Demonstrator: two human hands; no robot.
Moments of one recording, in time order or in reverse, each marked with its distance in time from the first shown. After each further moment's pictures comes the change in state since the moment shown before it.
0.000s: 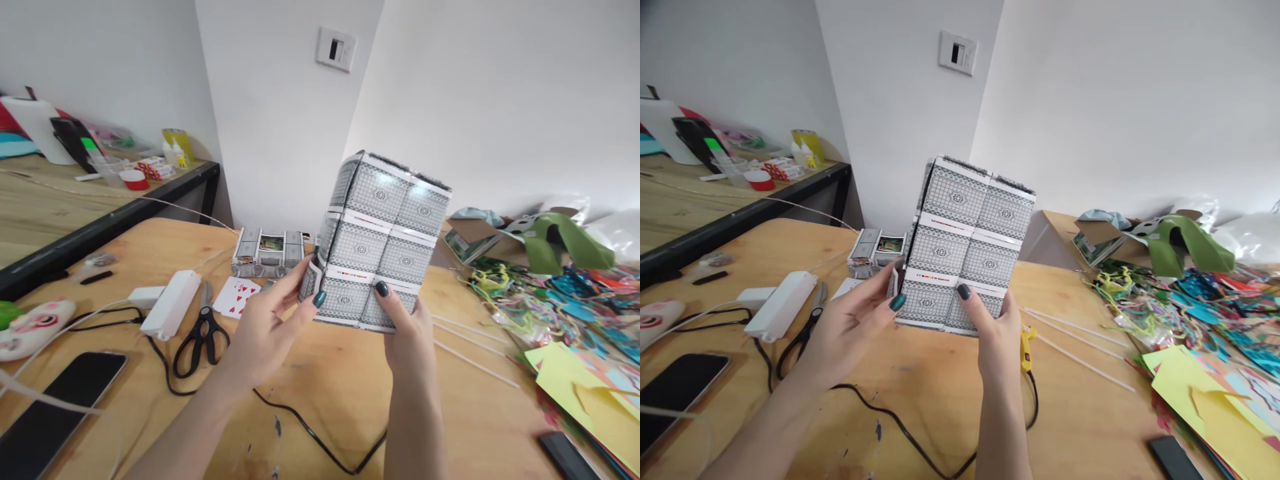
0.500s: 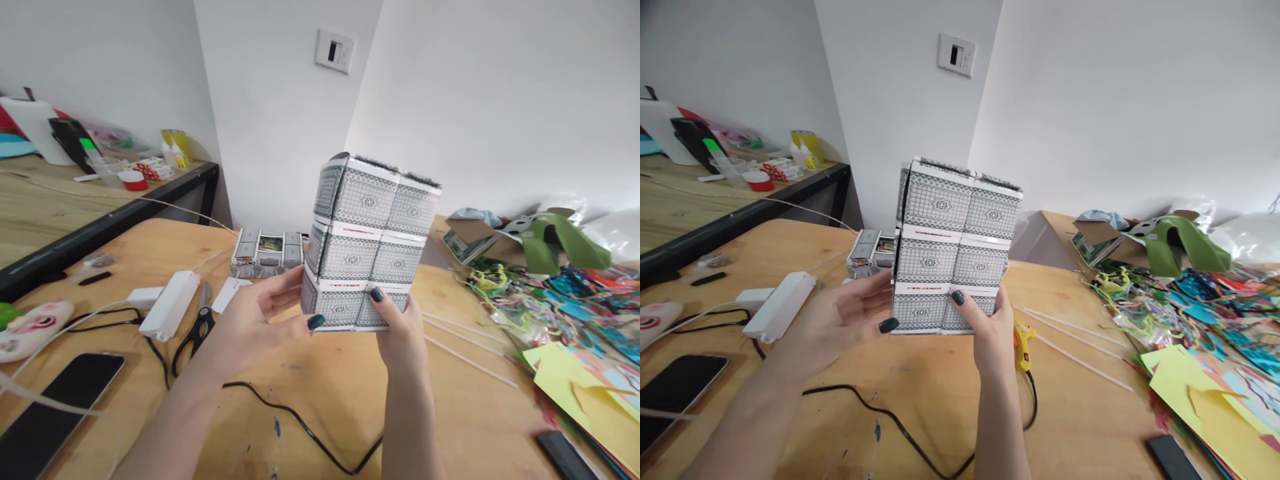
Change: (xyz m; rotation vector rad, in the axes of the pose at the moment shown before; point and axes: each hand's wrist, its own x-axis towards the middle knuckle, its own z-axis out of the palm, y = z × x) left_hand 0.009 0.012 -0.018 -0.166 -0.148 -0.138; right_hand 0.007 0.011 -0.005 0.055 -0.153 -0.049
